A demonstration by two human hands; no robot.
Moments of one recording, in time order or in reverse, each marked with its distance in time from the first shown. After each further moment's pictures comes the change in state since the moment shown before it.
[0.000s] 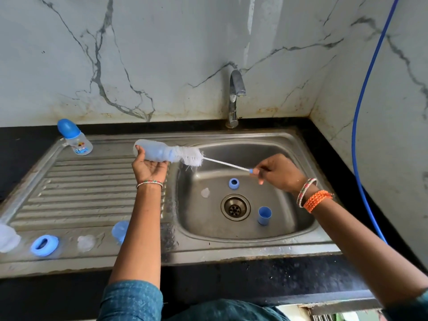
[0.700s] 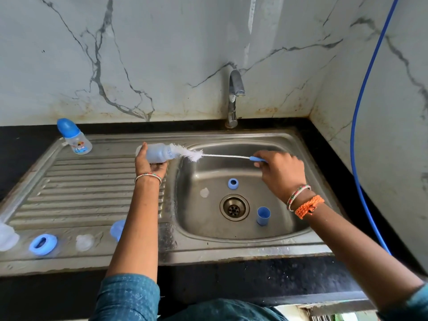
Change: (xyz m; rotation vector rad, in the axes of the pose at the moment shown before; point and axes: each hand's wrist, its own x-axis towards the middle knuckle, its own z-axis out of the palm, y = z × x) left_hand 0.009 0.001 0.010 0.195 0.186 -0.050; right_hand -0.014 -0.010 0.008 -0.499 0.455 -0.158
